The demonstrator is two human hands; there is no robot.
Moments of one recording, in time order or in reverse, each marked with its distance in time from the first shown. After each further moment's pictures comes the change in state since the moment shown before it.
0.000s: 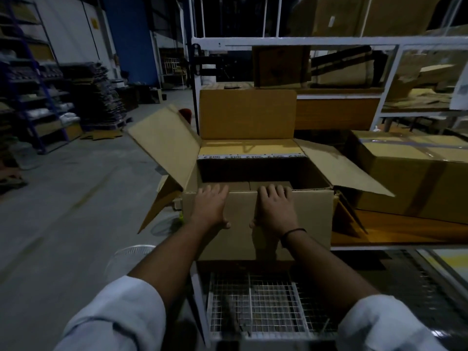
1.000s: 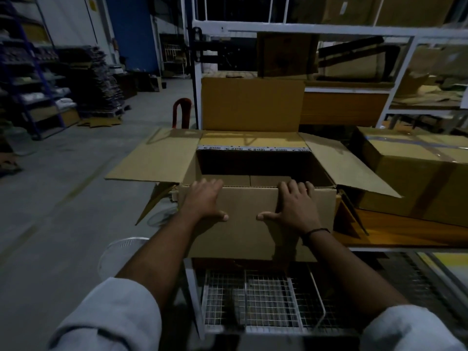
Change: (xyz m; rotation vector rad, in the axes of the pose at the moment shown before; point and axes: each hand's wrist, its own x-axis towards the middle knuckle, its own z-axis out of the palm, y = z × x) left_hand 0.019 -0.024 0.010 -0.121 0.041 0.053; right_hand 0.005 0.056 0.010 0.007 0.048 0.074
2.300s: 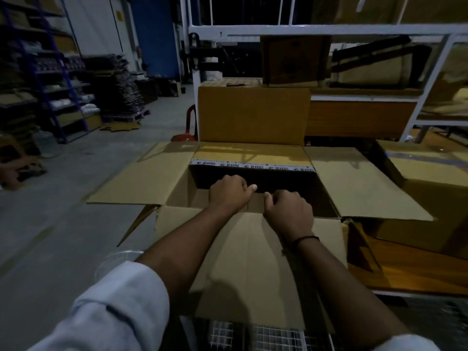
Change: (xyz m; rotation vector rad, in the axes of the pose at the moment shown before) left_hand 0.123 0.082 -0.003 -0.277 0.261 -0.240; right_hand 0.079 0.006 0.000 0.376 0.198 0.146
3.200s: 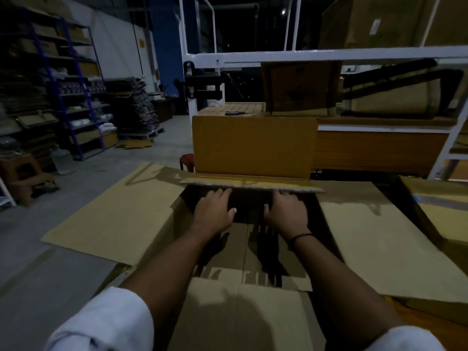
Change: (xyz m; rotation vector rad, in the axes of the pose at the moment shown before) left_hand 0.123 -0.036 0.028 0.223 -0.039 0.021; right_hand 0.174 0.026 0.050 -0.174 -0.165 -0.129
